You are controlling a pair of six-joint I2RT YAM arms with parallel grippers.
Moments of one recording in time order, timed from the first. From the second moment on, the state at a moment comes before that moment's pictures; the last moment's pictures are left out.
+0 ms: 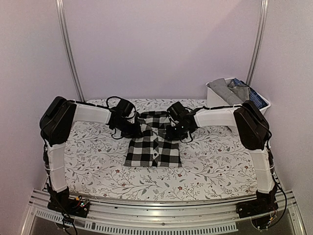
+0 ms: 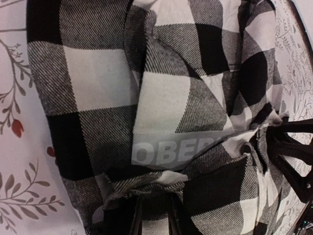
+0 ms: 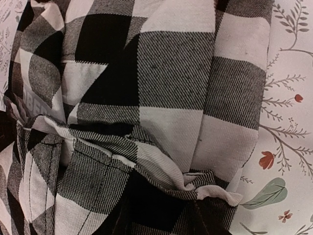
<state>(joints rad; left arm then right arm) -0.53 2.06 1.34 -0.29 0.22 -0.47 0.75 2.23 1.63 -0.42 0.03 0.51</state>
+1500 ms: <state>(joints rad) -0.50 1.57 0.88 -0.28 0.32 -0.53 0.85 2.35 1.91 -0.56 0.13 0.49</state>
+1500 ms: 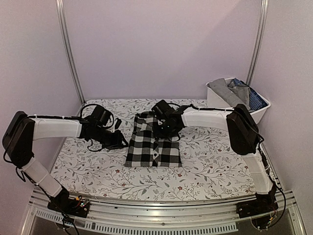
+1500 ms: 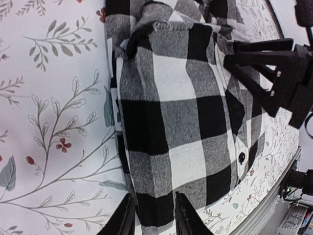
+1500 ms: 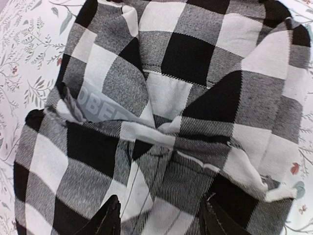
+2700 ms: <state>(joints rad) -0.57 1.39 0.52 -0.10 0.40 -0.67 0.88 1.65 0.88 -0.20 -0.17 0.73</state>
